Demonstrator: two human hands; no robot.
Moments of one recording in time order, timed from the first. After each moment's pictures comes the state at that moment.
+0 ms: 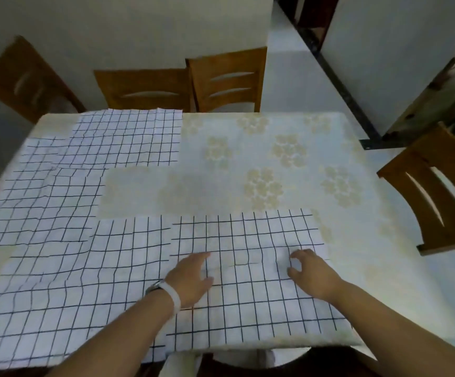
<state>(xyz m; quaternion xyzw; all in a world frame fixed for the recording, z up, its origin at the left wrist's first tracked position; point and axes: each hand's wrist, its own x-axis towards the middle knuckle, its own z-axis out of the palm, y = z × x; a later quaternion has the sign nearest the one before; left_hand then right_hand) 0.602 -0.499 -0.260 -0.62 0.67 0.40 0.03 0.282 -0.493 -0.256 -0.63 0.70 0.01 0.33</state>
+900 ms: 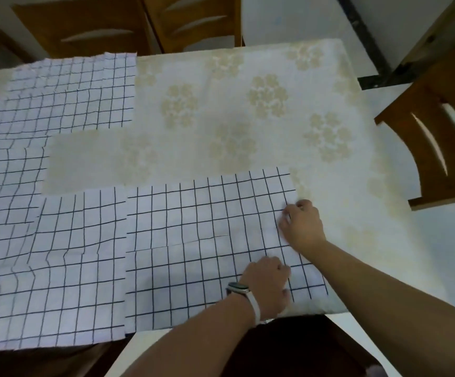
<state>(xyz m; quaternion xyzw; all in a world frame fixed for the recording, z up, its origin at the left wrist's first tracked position) 0.363 -0.448 -0.299 -0.41 0.86 0.29 0.08 0.217 -0.530 -0.318 -0.61 0.76 -0.06 0.22</state>
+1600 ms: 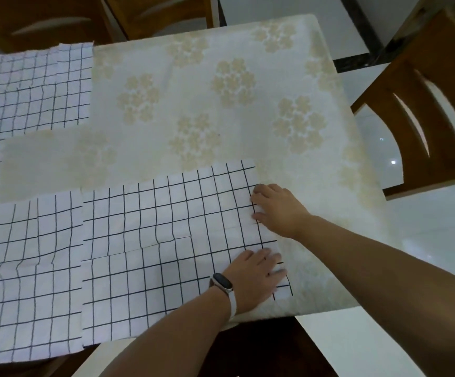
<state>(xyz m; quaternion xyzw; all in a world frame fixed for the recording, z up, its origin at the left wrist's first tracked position) 0.317 -0.464 -0.337 -0.25 0.96 0.12 0.05 0.150 -0.567 -0.333 -0.82 0.53 -0.01 0.19</state>
